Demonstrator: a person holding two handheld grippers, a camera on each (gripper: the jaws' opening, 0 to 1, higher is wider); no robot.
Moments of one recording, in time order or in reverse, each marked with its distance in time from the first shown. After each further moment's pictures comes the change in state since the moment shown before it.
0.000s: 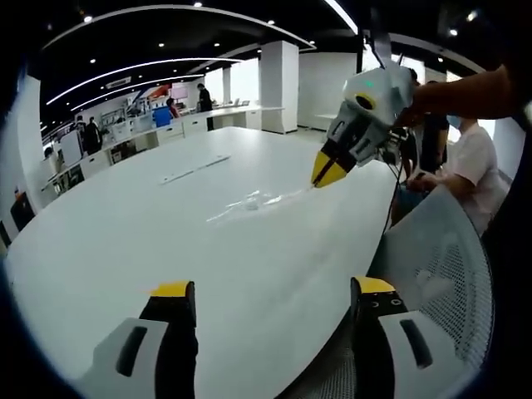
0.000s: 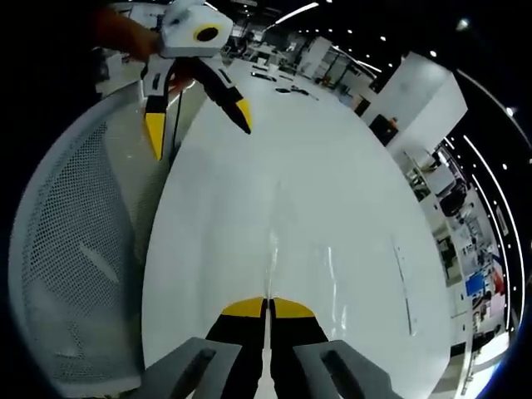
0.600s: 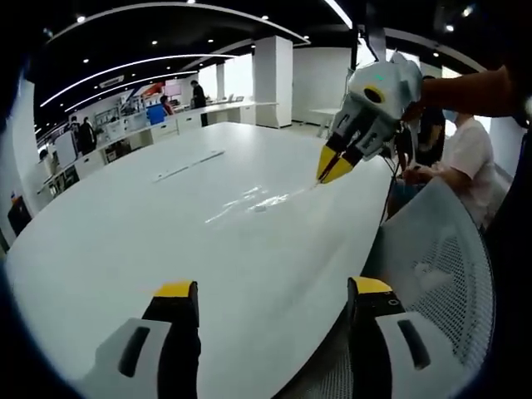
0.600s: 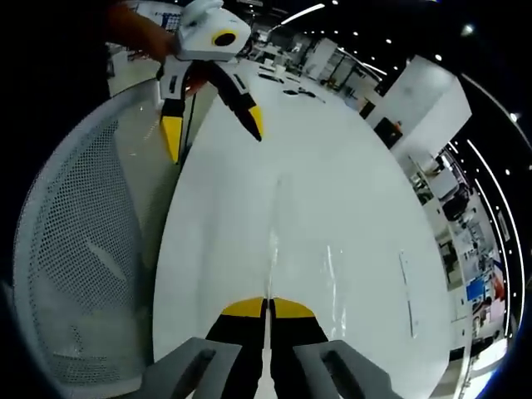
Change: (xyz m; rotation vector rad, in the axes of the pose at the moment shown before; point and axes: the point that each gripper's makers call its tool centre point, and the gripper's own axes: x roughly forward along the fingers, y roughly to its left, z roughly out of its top) left arm 0.001 -0.003 -0.007 0.019 0.025 -0.024; right arm -0.005 0.017 0.002 -0.023 0.000 0.017
